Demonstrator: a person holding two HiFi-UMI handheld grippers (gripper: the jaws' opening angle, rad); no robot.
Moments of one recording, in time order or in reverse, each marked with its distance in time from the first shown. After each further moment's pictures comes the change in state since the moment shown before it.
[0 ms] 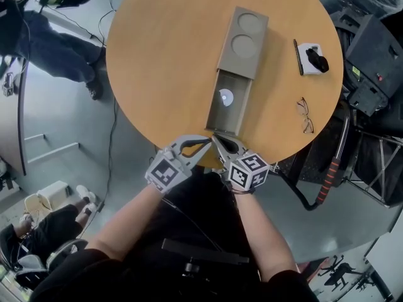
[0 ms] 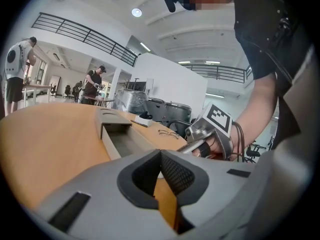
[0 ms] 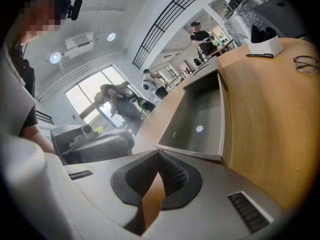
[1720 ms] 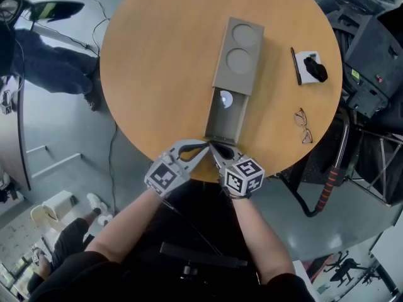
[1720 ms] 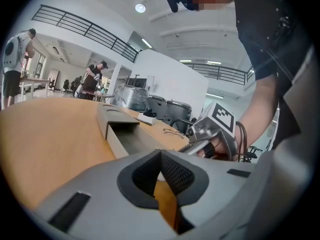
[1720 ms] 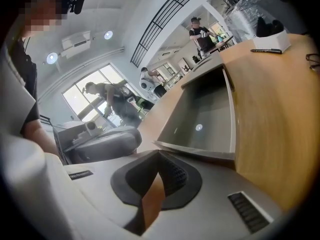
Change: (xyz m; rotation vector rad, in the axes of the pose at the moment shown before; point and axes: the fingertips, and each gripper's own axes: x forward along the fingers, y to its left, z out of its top) left arm 0.029 0.052 0.005 -0.028 0.033 -0.031; right arm 0.034 -0.025 0.027 0.025 0.020 -0.006
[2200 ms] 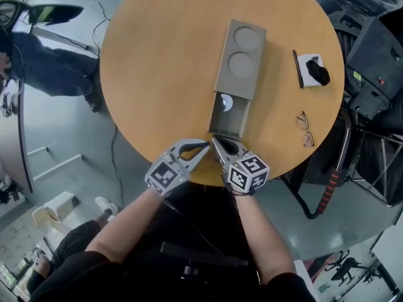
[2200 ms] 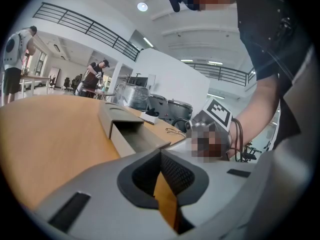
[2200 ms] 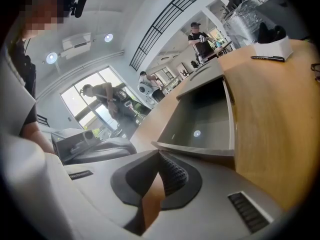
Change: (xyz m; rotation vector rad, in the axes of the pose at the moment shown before) left arm 0.007 0.022 0.003 -0.026 0.011 -0.003; right arm 0.011 -0.017 0.035 -0.012 -0.044 -0.027
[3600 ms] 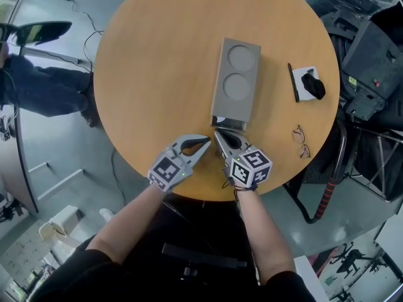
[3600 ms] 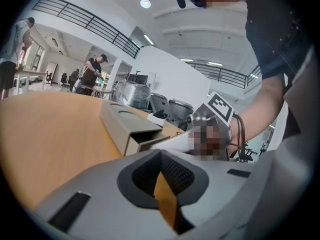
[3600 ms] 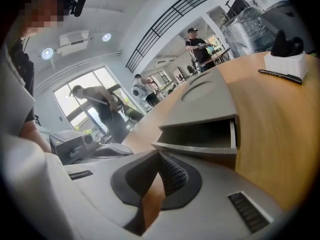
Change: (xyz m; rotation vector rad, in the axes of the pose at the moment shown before) left arm 0.042 0.083 0.034 -0.007 0.017 -0.045; right arm 0.045 -0.046 0.087 -0.018 -0.039 -0.080
